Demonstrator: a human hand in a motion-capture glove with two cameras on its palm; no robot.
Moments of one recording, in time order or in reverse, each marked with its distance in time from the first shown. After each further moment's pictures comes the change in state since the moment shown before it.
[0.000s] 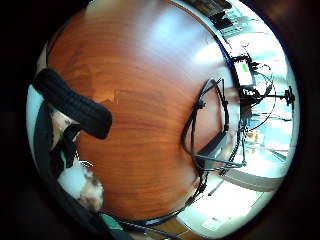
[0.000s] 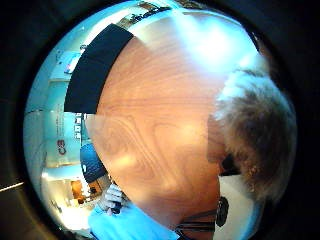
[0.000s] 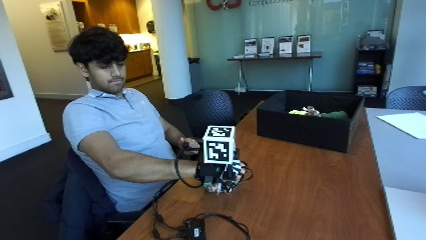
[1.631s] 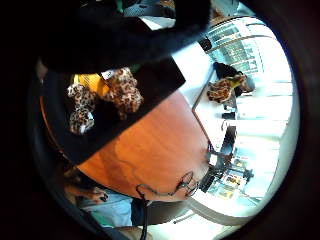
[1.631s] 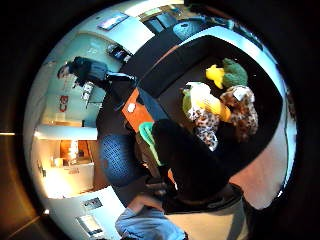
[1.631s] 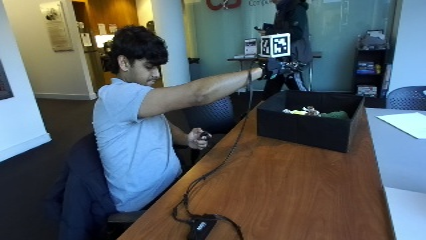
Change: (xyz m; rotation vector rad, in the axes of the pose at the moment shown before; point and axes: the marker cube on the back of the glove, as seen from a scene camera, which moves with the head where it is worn) arm -0.413 -0.187 -0.238 0.093 0.076 -0.357
